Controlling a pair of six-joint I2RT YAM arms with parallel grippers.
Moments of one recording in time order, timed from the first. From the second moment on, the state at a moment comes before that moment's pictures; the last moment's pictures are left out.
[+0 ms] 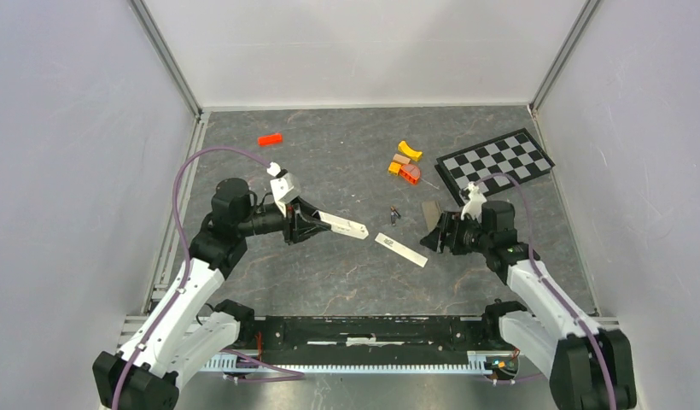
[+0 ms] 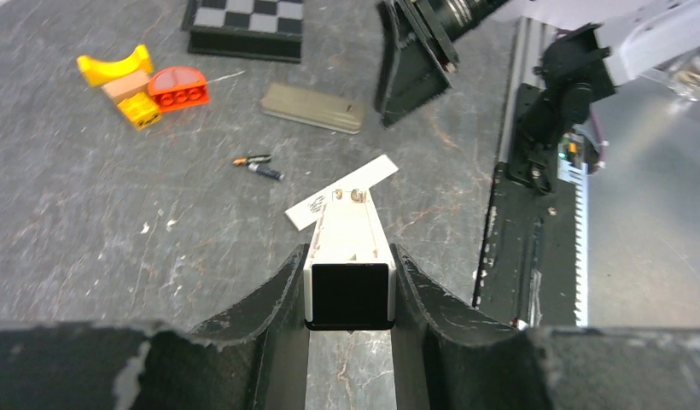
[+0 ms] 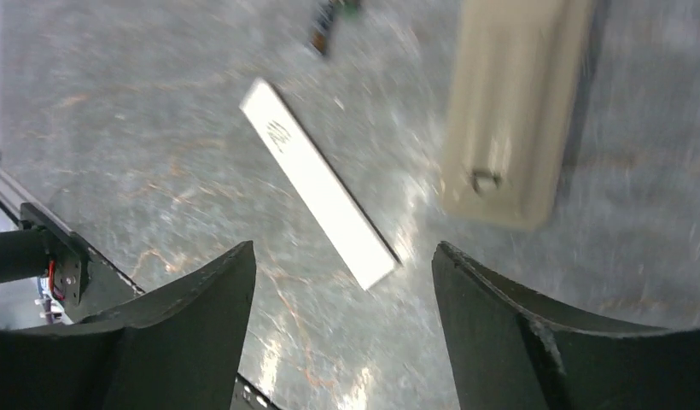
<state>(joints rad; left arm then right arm) -0.35 0.82 0.71 -0.17 0.86 0.08 0.17 0.97 0.38 -0.20 -0.47 0.36</state>
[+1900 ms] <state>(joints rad) -0.36 0.87 0.76 0.08 0.96 -0.23 0.86 1.09 0.84 -0.01 -0.37 -0.13</state>
